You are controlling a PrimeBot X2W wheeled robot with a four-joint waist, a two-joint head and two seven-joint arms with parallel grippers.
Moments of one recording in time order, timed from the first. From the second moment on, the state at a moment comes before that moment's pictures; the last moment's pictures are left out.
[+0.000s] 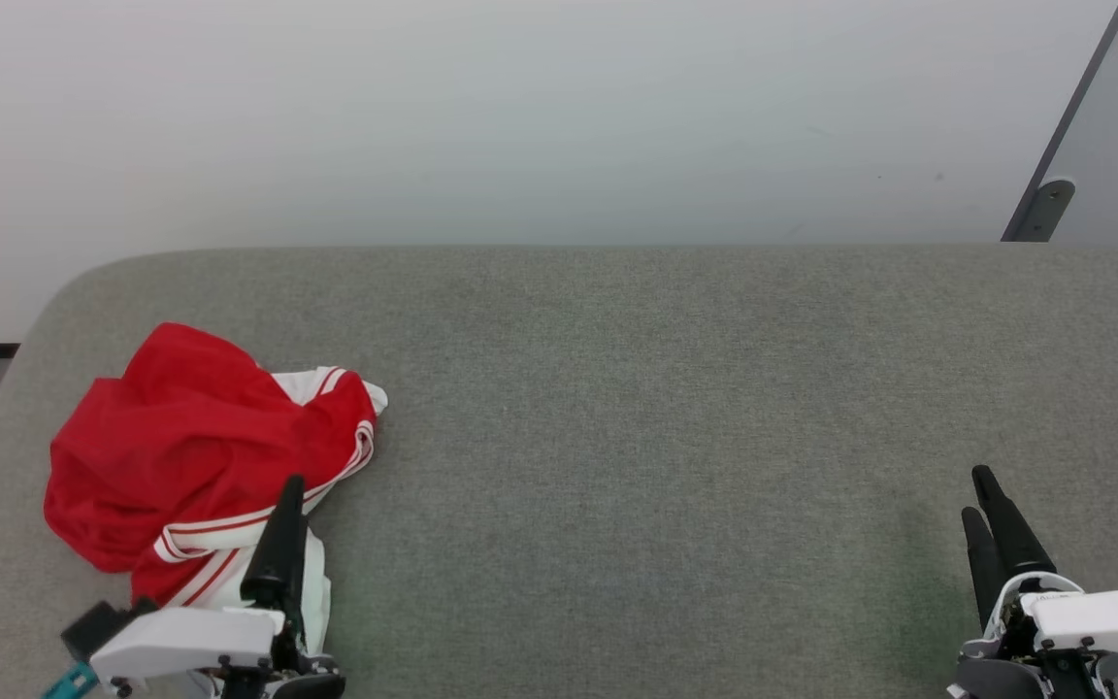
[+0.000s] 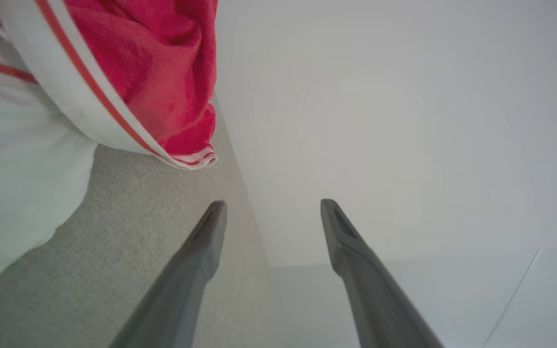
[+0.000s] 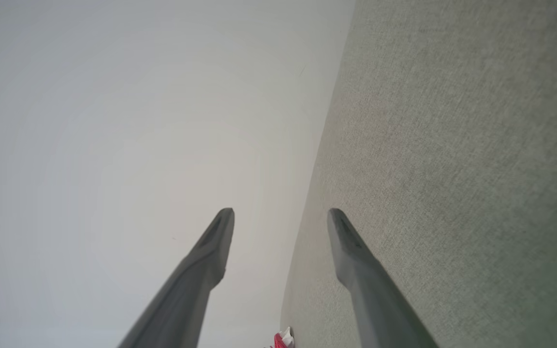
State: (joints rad) left arm -0.12 0.08 0.07 0.31 -1.47 -0.13 0.04; right arm -0.14 -0.07 -0.06 0.35 1.53 0.13 0.04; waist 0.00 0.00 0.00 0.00
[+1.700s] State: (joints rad) left arm -0.16 0.13 0.00 0.22 -0.51 -0.06 -0.14; right arm -0.26 -0.11 -0.05 0.32 0.41 0.13 -0.14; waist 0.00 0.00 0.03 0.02
